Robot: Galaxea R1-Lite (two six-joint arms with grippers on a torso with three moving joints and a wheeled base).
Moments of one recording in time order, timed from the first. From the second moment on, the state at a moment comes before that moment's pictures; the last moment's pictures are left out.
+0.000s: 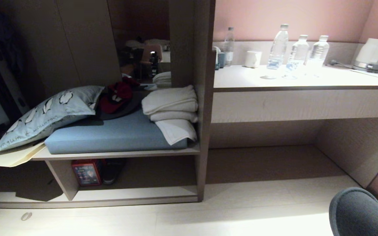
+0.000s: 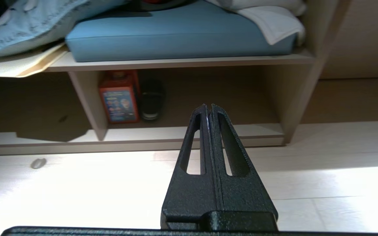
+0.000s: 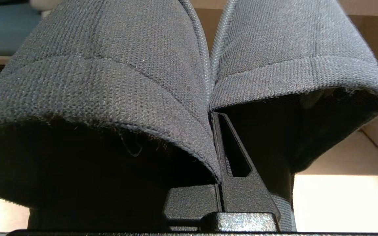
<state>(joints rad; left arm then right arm) 0.00 0.00 0.00 -0.01 0.00 -0.01 0.00 0.00 0.00 0.00 0.00 0.00</state>
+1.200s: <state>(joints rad) 0.00 0.00 0.00 0.00 0.00 -0.01 0.00 0.00 0.00 0.00 0.00 0.00</state>
